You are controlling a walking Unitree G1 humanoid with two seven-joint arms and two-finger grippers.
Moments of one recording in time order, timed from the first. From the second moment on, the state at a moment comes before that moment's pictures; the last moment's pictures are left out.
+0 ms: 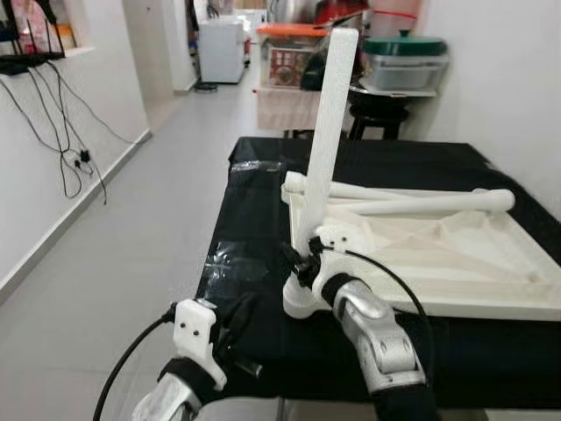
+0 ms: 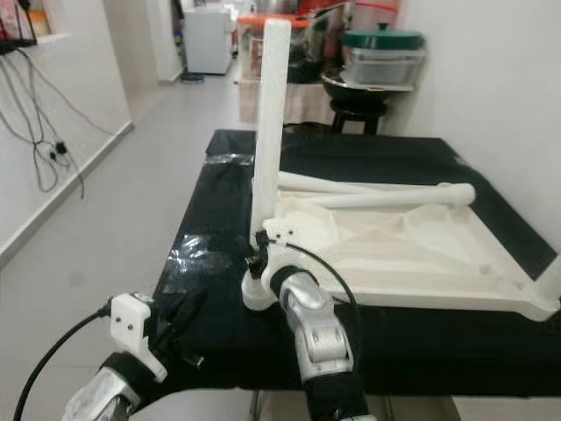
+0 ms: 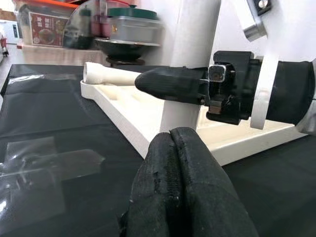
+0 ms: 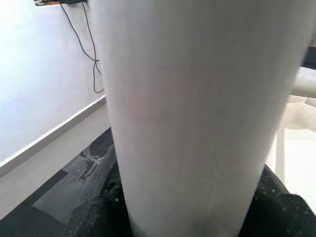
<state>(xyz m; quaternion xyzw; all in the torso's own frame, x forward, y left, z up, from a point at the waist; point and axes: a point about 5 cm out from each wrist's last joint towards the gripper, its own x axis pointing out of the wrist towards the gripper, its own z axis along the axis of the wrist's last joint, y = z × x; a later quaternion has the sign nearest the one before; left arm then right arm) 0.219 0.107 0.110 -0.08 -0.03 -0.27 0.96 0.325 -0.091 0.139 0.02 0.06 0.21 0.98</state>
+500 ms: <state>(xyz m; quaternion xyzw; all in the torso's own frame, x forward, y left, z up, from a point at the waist) 0.222 0.106 0.114 -0.09 -0.04 -0.27 0.96 0.315 -0.094 0.158 -0.02 0.05 0.50 0.87</state>
